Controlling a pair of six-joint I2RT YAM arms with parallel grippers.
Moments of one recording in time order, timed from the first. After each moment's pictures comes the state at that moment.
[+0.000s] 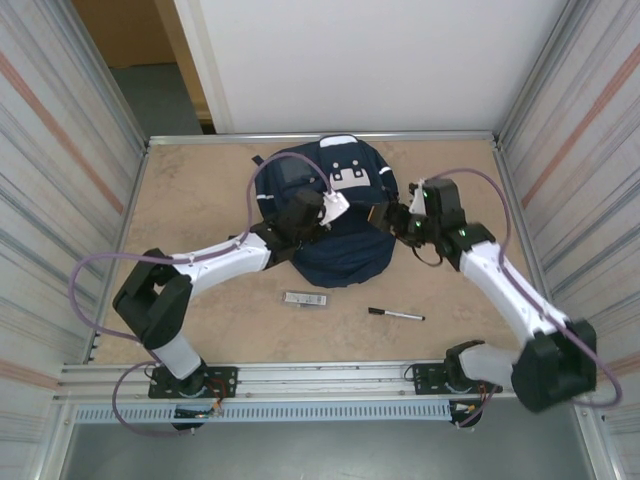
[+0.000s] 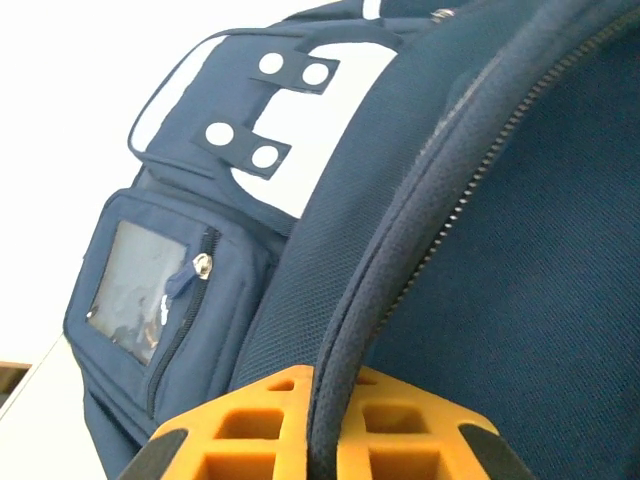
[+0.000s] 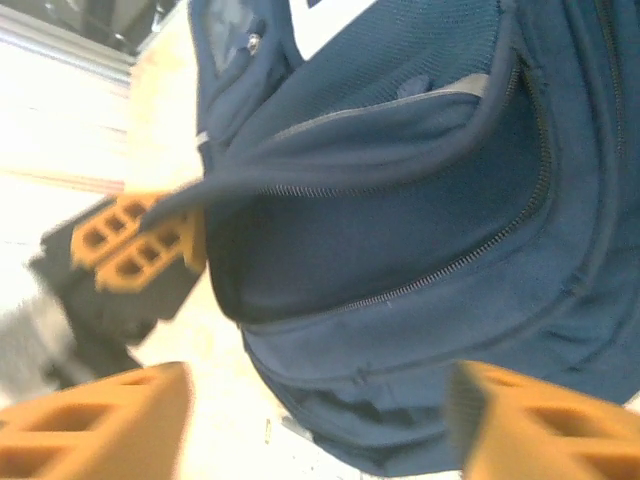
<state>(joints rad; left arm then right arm) -0.77 1.65 1.11 -0.01 -0.33 0.44 0.32 1.14 0.86 -0.37 -0.38 0.72</state>
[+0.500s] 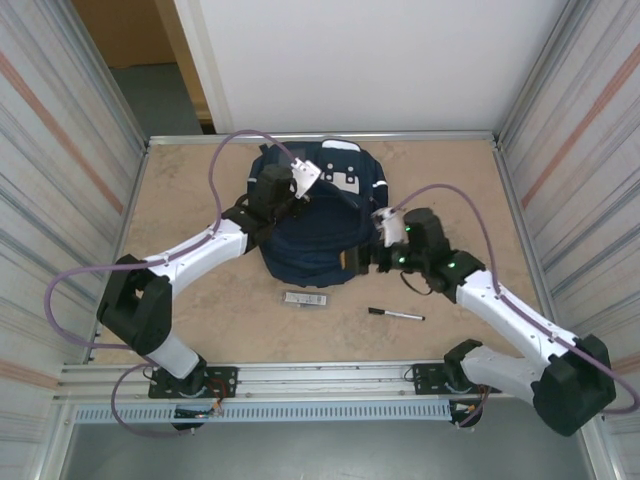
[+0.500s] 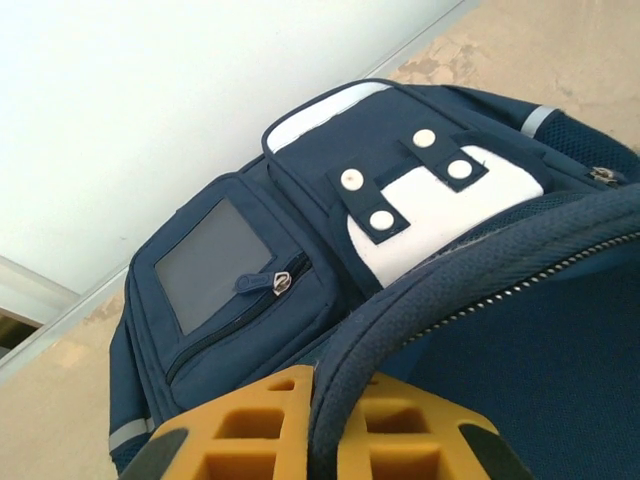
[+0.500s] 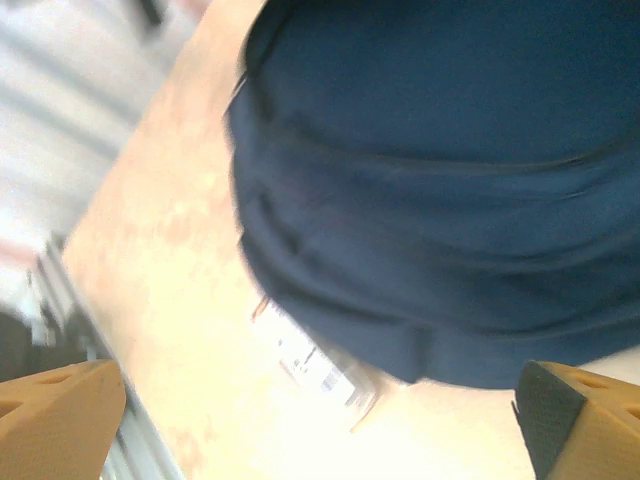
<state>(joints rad) -0.61 1.58 1.15 -0.02 -0.21 0.31 0.60 1.06 0.73 -0.29 -0.41 0.35</state>
